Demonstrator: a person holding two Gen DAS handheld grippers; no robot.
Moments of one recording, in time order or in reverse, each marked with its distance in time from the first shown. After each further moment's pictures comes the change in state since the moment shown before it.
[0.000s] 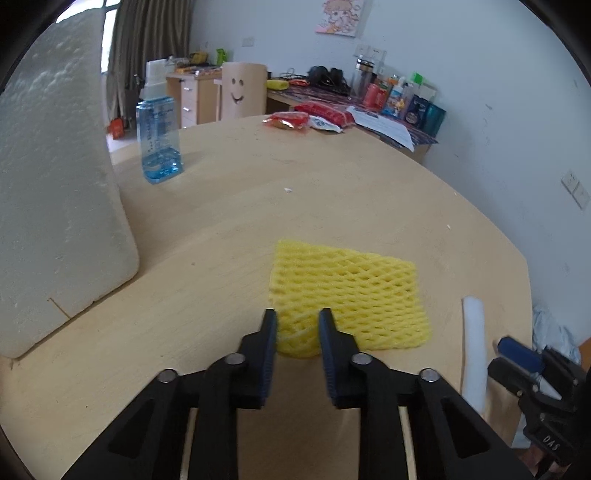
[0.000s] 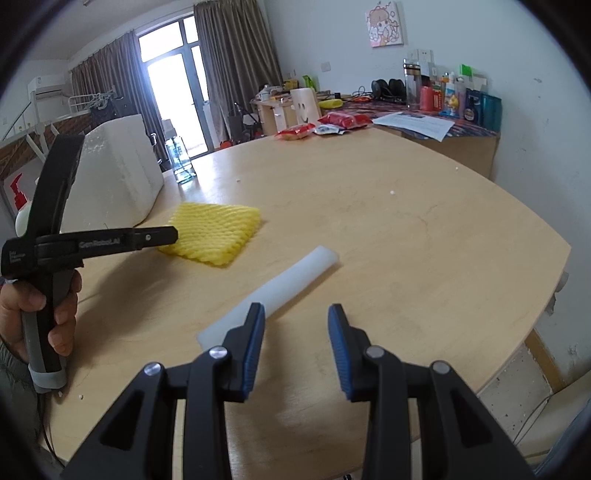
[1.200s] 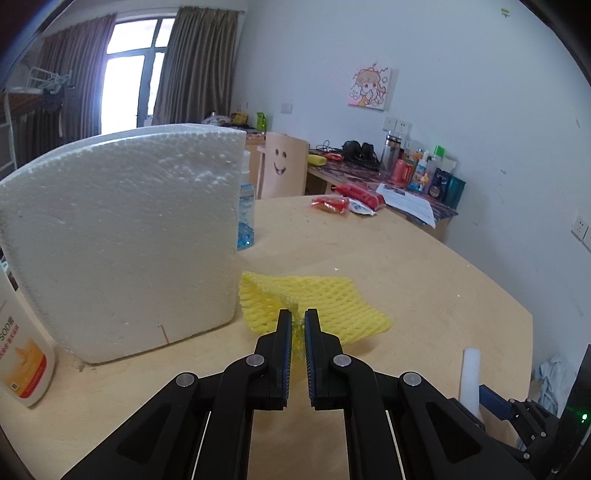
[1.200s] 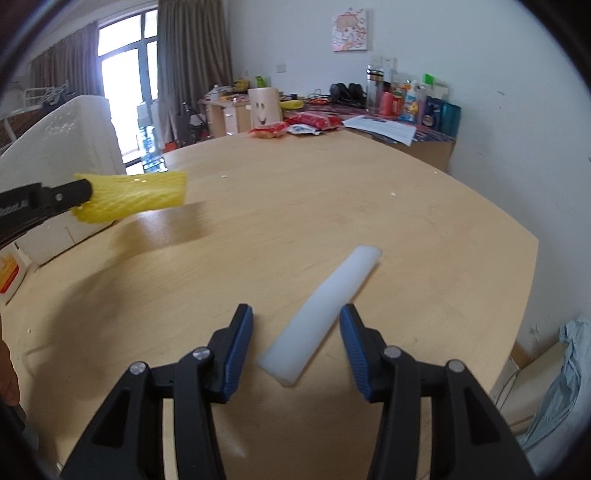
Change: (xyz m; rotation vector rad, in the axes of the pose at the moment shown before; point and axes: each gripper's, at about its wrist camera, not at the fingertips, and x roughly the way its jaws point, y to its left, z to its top) left arm -0.074 0.028 -0.007 -0.074 -0.289 0.112; right arm 0.023 0.062 0.001 0.051 -0.004 -0.270
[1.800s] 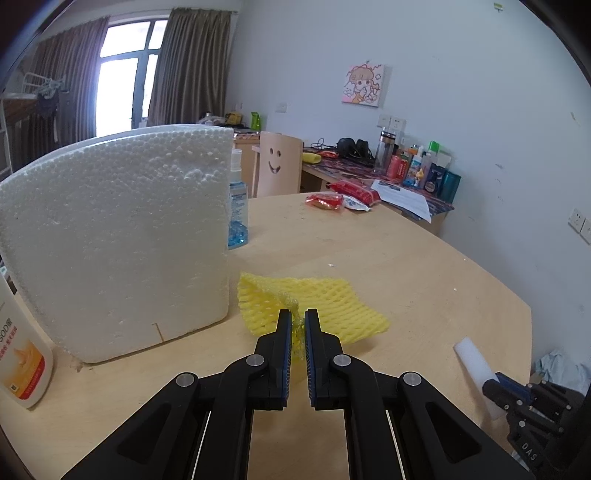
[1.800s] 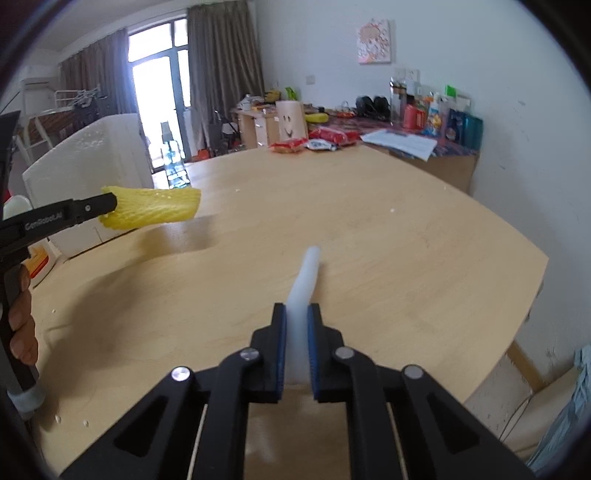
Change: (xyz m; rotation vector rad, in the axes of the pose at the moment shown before) left arm 0.000 -0.005 -0.003 0.025 0.004 -0.008; right arm -0.019 -0.031 0.001 -0.075 -0.057 0.138
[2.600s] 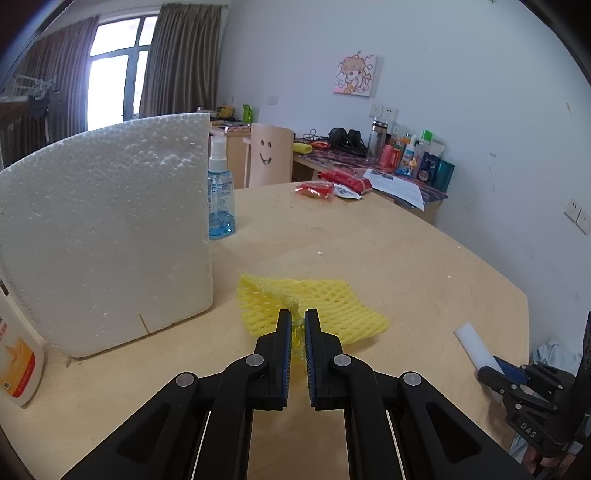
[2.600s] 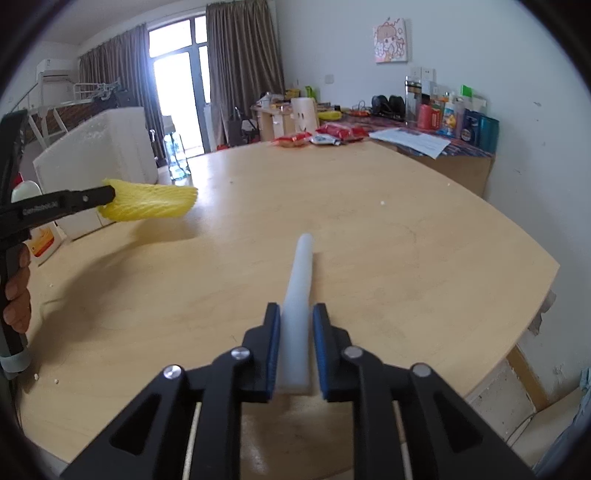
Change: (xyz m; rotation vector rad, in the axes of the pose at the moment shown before) left arm 0.008 -0.004 -0.005 0.023 0.039 -0.028; right arm 0.011 -0.035 -0.009 -0.041 0.001 0.077
